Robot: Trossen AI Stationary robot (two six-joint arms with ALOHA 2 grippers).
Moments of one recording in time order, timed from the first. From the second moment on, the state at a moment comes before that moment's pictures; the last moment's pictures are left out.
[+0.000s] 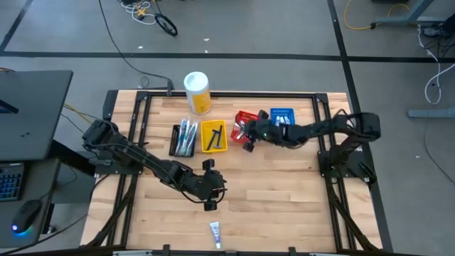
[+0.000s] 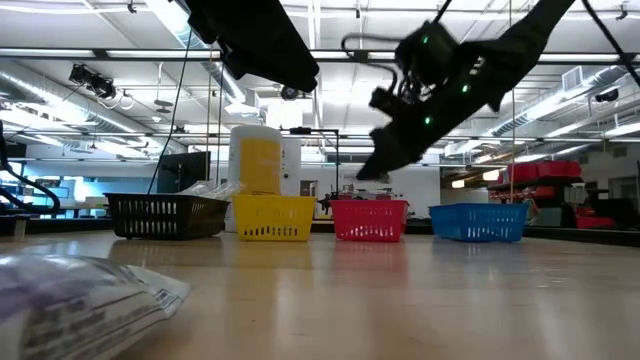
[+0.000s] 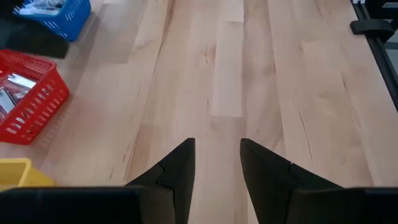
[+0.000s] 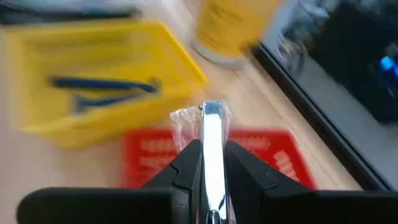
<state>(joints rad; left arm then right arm) -0.44 1.65 1.11 -0.19 -0.43 -0.33 -0.17 1.62 0.75 0.30 0.36 -0.07</state>
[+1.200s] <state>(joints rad) -0.44 1.65 1.11 -0.16 -0.41 -0.33 0.17 1.59 0.75 0.27 -0.02 0.26</state>
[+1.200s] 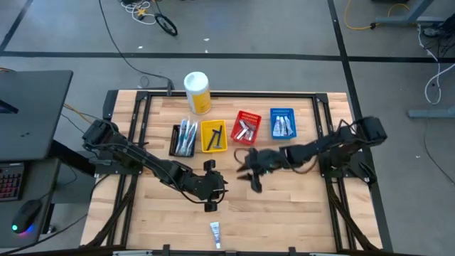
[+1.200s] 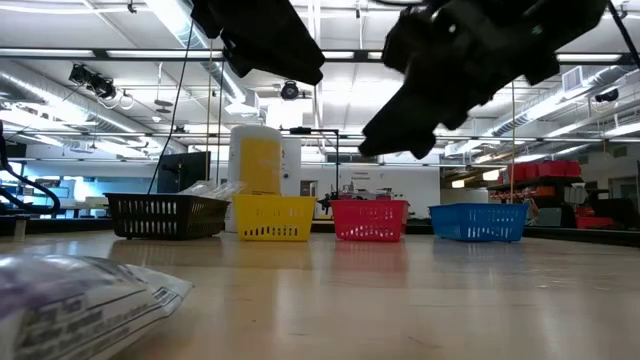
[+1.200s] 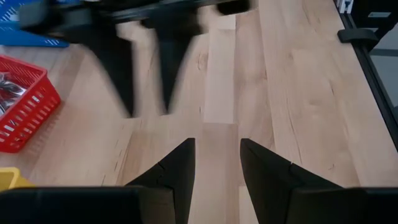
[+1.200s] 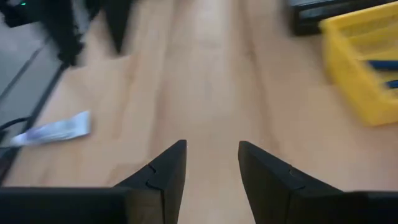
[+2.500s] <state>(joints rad) -0.44 1.65 1.11 -0.16 -0.41 -0.33 0.41 1.60 0.75 0.27 0.18 0.26</state>
